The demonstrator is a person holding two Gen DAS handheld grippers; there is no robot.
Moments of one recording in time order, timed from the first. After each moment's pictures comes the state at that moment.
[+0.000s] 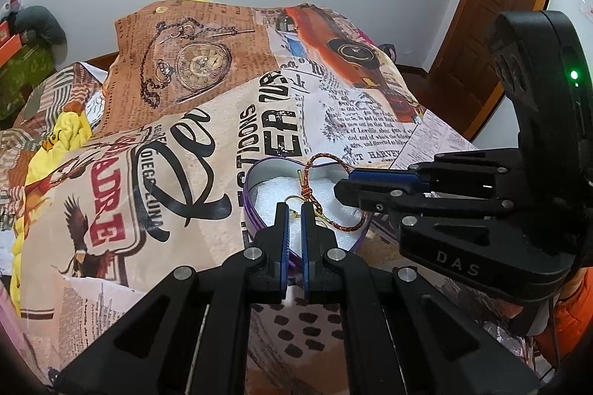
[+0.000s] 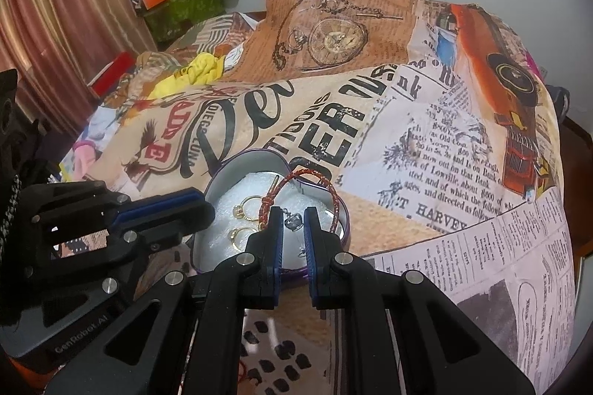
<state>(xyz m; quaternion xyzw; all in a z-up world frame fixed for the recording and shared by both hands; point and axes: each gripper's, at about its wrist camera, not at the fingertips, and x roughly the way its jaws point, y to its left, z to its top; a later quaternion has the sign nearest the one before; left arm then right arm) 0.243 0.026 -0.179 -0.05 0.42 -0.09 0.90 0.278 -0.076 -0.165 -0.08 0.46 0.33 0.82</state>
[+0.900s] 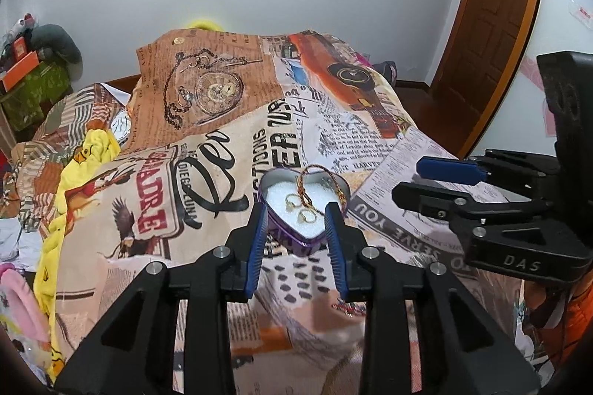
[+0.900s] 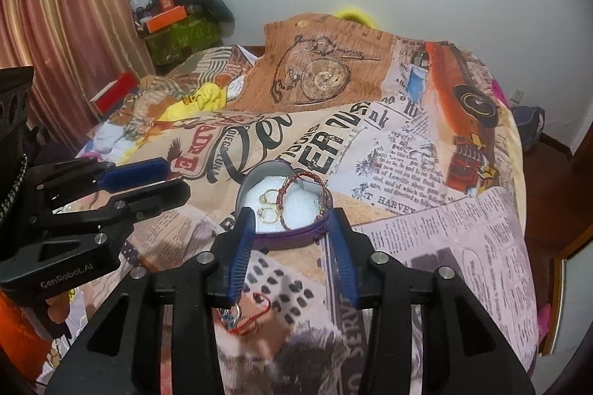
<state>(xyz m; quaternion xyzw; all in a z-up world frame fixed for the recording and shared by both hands) 0.184 0.029 -0.126 -0.03 0.38 -0.08 0.92 0.216 -0.109 -0.108 -0.08 0.40 0.30 0.86</state>
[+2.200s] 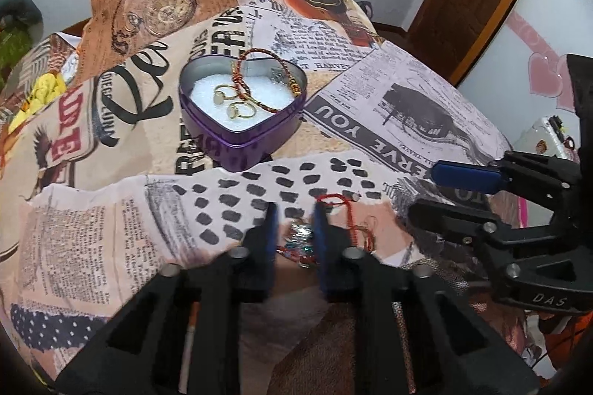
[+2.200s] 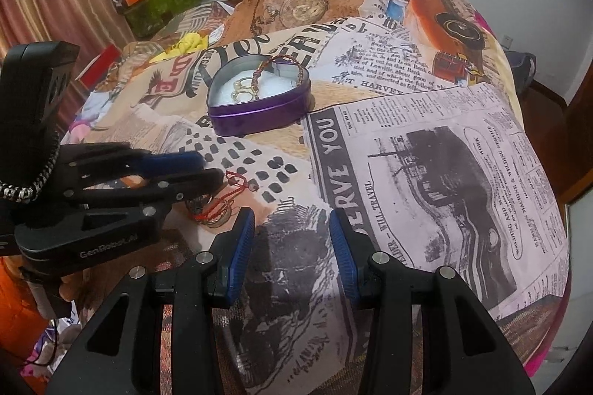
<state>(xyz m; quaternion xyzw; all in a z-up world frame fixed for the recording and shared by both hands) 0.190 -0.011 -0.211 -0.05 0.48 -0.14 0.86 0.185 -0.142 -0.170 -0.07 0.48 0.27 0.83</state>
